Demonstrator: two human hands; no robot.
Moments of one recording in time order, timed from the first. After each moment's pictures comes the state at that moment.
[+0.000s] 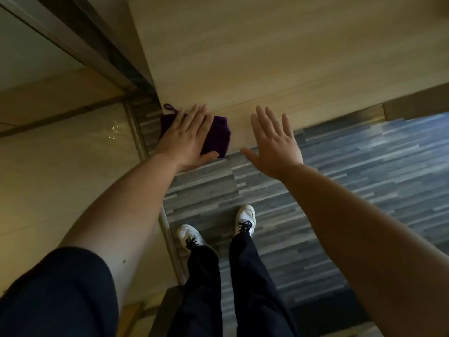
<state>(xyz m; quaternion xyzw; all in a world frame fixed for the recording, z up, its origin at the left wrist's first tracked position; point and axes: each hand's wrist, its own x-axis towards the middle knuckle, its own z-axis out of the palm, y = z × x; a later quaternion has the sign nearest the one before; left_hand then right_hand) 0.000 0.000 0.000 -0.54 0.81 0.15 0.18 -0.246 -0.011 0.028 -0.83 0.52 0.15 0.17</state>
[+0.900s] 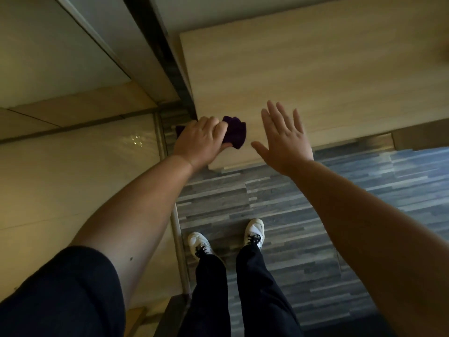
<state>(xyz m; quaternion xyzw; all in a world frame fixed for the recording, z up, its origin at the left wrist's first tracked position) 0.029 0.010 0.073 -0.57 0.82 0.03 0.01 -0.202 -0.028 0.089 -0.86 0.49 0.10 0.10</state>
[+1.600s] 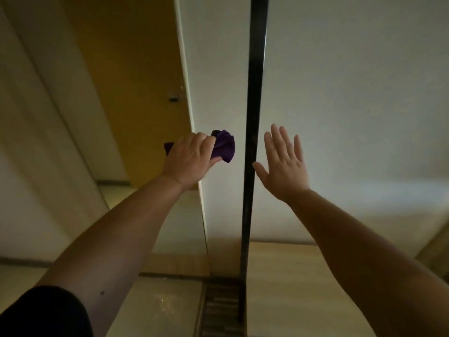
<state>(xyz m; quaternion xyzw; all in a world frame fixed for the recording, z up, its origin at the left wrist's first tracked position) 0.177 0.033 0.613 -0.60 0.67 -0.40 -0.17 -0.057 -0.072 0.583 -0.87 0.37 -0.29 -0.17</state>
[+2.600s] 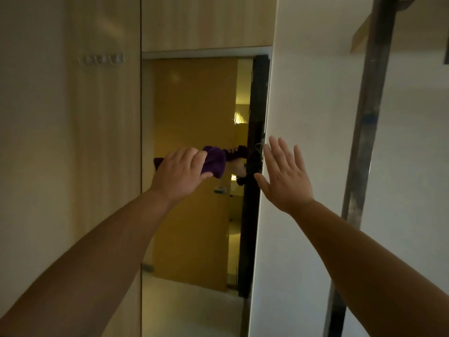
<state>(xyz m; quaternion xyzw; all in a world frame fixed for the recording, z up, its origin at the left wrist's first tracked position) 0.393 0.126 0.811 -0.57 0.53 -0.60 -0.16 0.166 -0.040 0.804 -0.81 0.24 -0.43 -0.32</state>
